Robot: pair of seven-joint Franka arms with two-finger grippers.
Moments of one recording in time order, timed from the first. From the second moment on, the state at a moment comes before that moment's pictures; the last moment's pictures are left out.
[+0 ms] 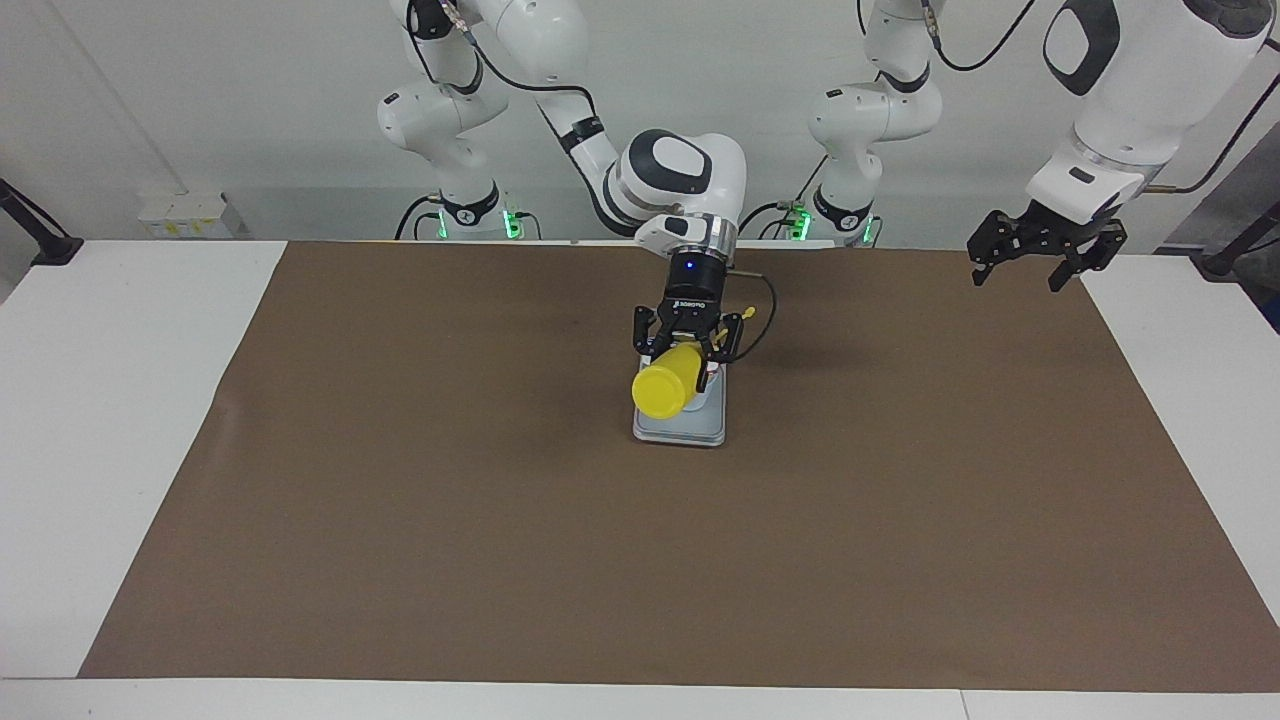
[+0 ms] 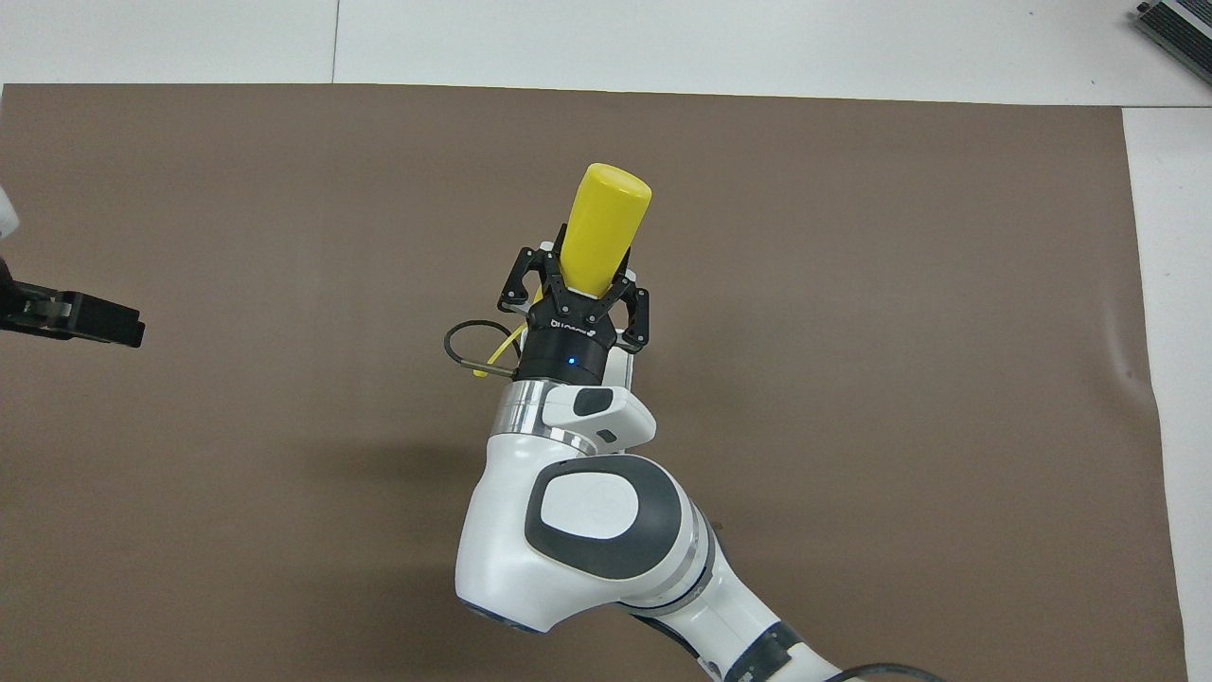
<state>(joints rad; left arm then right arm) 0.11 -0.05 -0.15 -1.66 0.01 1.60 0.14 0.65 0.29 0.12 -1.80 -1.57 2.22 2.25</state>
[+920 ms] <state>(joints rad) 0.11 -0.05 -0.16 -1.66 0.00 1.61 0.14 0.42 0.13 0.11 -1.76 -0.48 2.28 1.77</state>
